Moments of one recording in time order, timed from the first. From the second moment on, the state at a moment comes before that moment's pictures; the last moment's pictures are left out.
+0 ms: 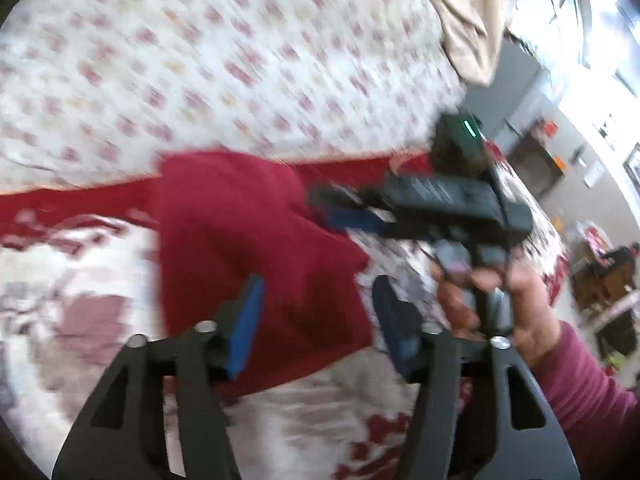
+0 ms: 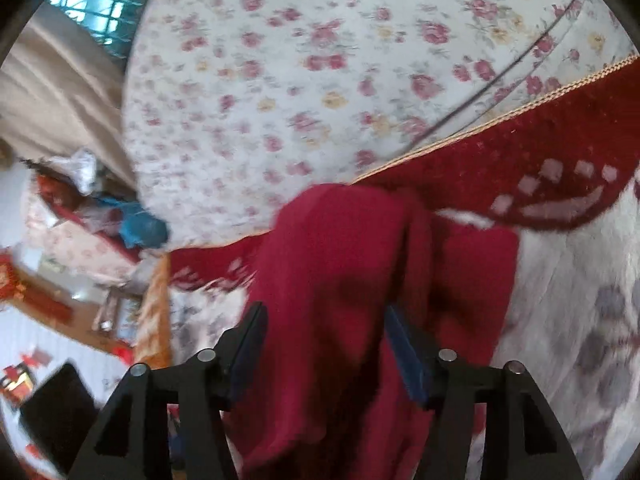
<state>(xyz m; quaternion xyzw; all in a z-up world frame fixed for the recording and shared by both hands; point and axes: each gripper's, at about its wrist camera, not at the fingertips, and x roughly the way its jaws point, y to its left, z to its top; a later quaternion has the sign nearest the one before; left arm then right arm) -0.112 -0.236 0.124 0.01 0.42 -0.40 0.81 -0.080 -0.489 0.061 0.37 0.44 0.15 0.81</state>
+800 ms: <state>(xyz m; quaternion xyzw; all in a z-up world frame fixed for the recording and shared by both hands) -0.082 -0.214 0.046 0.02 0.46 -0.27 0.85 -0.117 -0.437 0.046 0.15 0.50 0.05 0.85</state>
